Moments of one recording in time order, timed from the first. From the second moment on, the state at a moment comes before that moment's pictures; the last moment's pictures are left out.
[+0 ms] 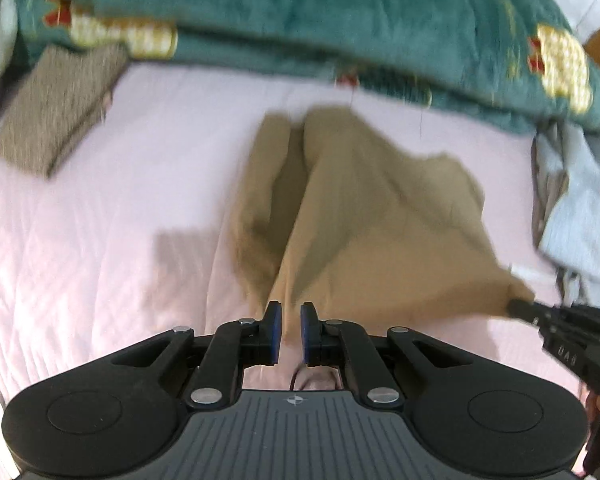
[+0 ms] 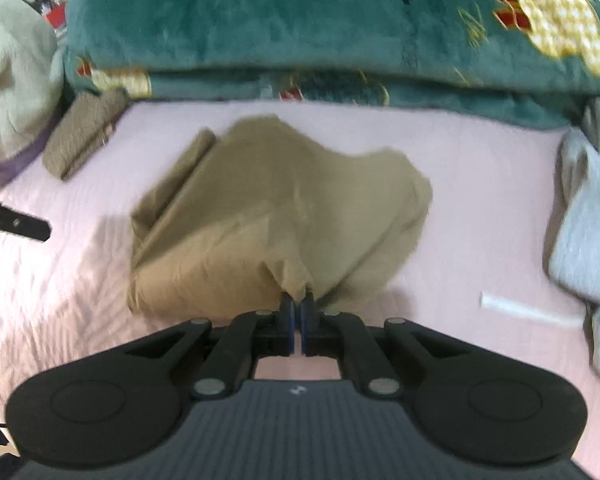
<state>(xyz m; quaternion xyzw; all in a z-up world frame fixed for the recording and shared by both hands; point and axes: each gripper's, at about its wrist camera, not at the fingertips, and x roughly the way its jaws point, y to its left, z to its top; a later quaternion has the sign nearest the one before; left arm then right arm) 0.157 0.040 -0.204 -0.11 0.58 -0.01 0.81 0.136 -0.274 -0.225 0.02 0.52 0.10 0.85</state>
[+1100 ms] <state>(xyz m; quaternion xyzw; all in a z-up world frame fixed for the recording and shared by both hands) 0.183 0.010 -0.071 -0.08 0.58 0.00 0.81 0.181 -0.336 -0.121 0.04 0.46 0.06 0.88</state>
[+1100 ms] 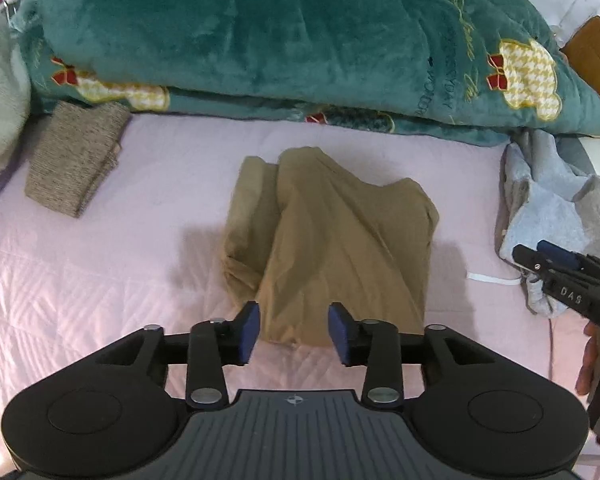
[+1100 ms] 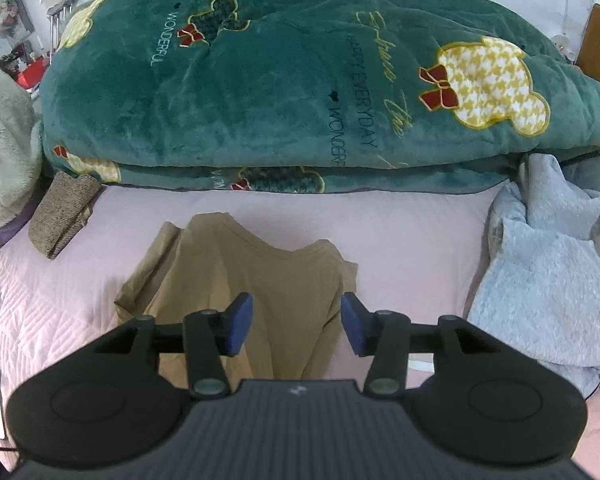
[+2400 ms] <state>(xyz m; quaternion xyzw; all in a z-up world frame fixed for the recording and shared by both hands) 0.442 0.001 -0.345 -0.08 0.59 -0.02 0.81 0.363 -0.323 -0.340 -0.04 0.52 0.06 0.85</state>
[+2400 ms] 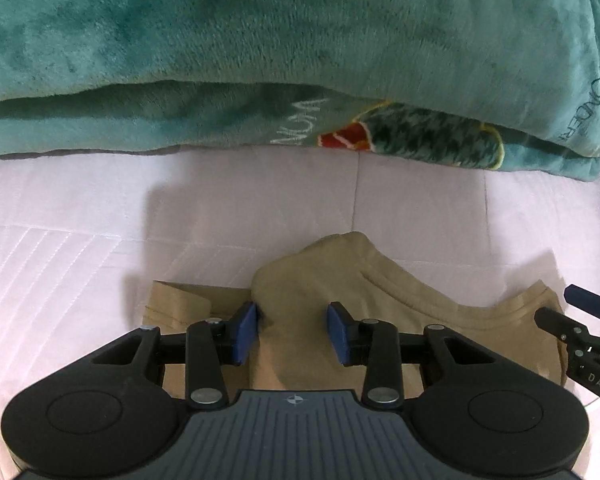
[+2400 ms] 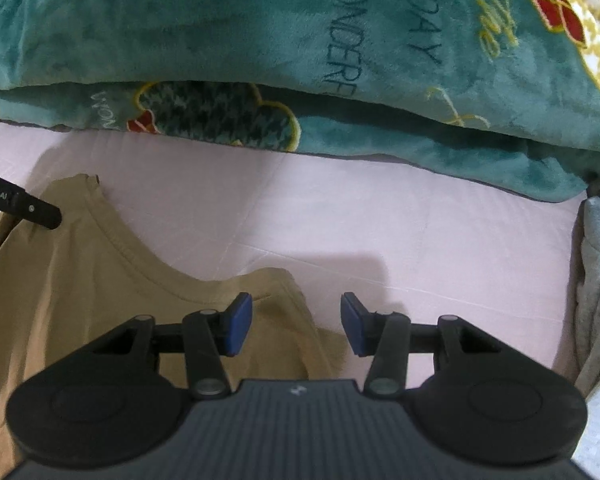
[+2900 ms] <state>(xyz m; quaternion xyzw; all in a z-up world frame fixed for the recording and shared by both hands) 0.445 0.007 -0.356 -0.08 0.58 -0.04 0.81 0.367 -0.321 -0.354 -0.02 0.54 0.09 0.84</state>
